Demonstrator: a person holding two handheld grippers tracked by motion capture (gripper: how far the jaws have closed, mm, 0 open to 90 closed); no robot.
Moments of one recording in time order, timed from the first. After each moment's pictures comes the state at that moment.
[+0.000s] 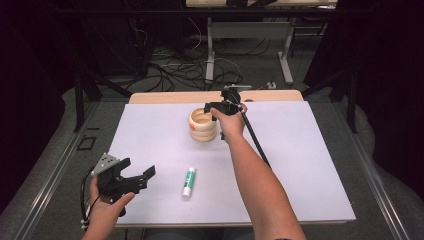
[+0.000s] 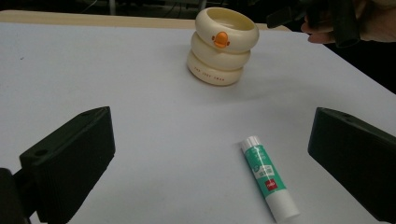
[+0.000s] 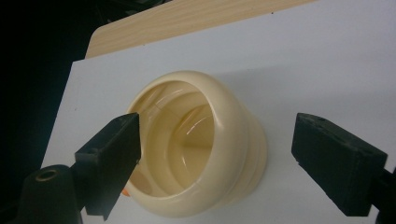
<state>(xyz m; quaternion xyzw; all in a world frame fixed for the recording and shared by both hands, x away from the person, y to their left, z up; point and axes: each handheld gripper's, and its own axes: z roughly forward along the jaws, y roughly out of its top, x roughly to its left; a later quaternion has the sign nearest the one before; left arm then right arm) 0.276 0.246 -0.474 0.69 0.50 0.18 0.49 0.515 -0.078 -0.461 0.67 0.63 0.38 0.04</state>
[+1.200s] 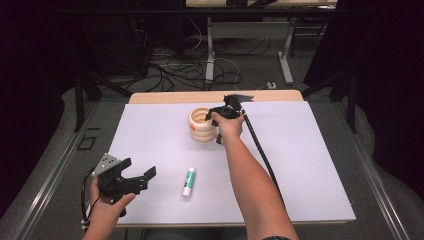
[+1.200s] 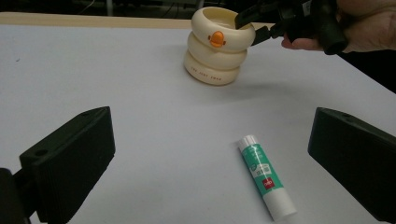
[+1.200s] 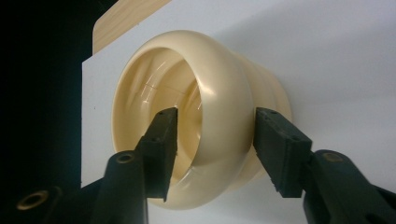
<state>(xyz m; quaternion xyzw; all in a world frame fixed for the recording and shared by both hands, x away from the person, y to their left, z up) 0.274 0.244 -0.474 0.69 0.49 0.18 0.49 0.518 -0.080 -0.489 0.74 0.56 0.37 -0.08</state>
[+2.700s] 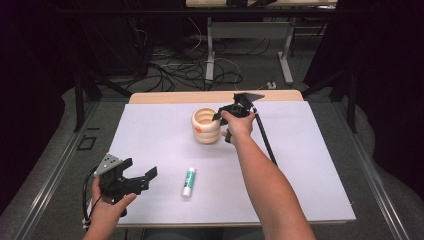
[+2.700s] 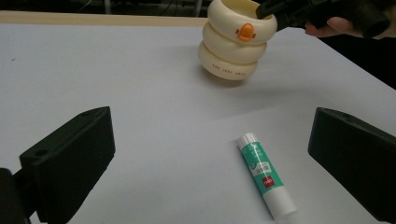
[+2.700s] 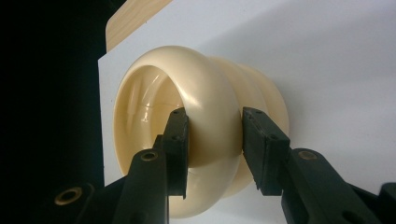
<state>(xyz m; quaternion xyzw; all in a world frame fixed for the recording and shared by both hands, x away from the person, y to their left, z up) 0.276 0.242 -0.476 0.70 0.49 0.18 0.49 0.507 -0.108 -0.471 0.74 0.55 0.37 -0.12</state>
